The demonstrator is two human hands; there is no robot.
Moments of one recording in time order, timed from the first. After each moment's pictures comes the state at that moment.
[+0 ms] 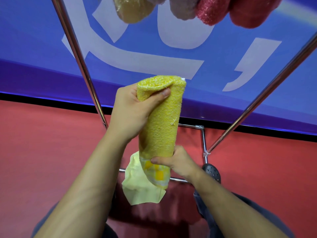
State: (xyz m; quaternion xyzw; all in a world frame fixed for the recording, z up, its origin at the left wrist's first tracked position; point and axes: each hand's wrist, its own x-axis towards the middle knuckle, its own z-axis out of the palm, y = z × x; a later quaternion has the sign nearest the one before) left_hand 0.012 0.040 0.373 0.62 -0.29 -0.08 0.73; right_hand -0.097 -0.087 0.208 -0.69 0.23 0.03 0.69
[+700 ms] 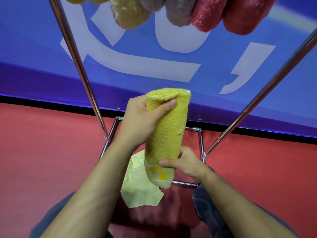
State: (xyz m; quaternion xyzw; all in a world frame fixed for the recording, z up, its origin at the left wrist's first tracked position) left_hand 0.000 0.026 0.361 0.64 -0.26 -0.14 0.71; right_hand -0.113 -0.110 0.227 -0.71 0.21 0.05 0.67
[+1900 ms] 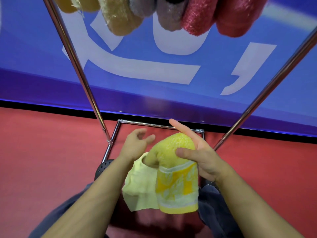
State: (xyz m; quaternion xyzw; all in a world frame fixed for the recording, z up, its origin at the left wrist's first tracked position) left_hand 0.027 0.024 0.238 0.76 -0.06 -0.29 0.58; right_hand -0.126 -0.125 0.297 -0.66 0.07 -0.02 0.75
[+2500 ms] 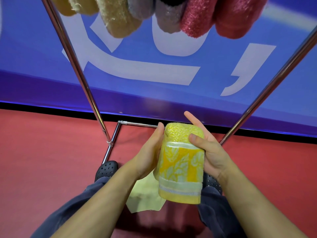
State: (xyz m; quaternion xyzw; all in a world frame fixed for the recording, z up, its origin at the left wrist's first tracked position) left_hand -0.022 0.016 0.289 0.45 -0.22 -0.55 0.67; right_hand -0.126 -0.142 0.295 -0.50 0.12 -0.05 0.86
